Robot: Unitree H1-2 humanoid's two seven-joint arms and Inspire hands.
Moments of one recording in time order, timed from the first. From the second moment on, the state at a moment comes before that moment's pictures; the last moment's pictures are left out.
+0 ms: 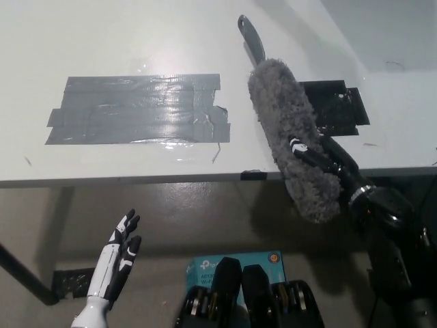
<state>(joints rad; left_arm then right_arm) -0.11 0.14 -0.05 0.40 0.19 -0.43 0.05 -0.57 -0.08 -0.02 0.38 0.34 0.37 0.19</state>
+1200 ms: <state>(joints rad) -0.11 0.14 -0.05 0.40 0.19 -0.43 0.05 -0.44 -0.07 0.02 -0.04 0.95 0.46 -0.05</state>
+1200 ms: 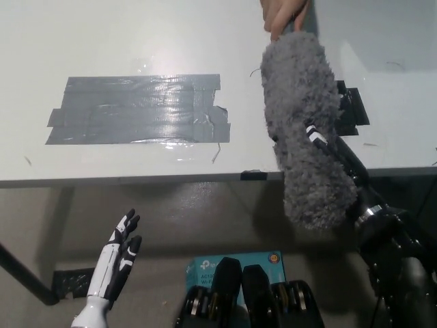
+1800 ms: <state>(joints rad) -0.13 0.16 -0.05 0.37 0.19 -0.43 0.05 -0.47 -0.14 0.08 -0.25 1.00 0.45 0.11</state>
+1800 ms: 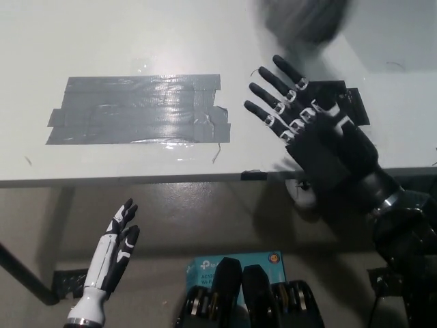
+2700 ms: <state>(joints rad) -0.12 0.16 -0.05 0.37 0.19 -0.43 0.05 -0.13 -0.16 0.02 0.02 0.59 0.16 0.19</state>
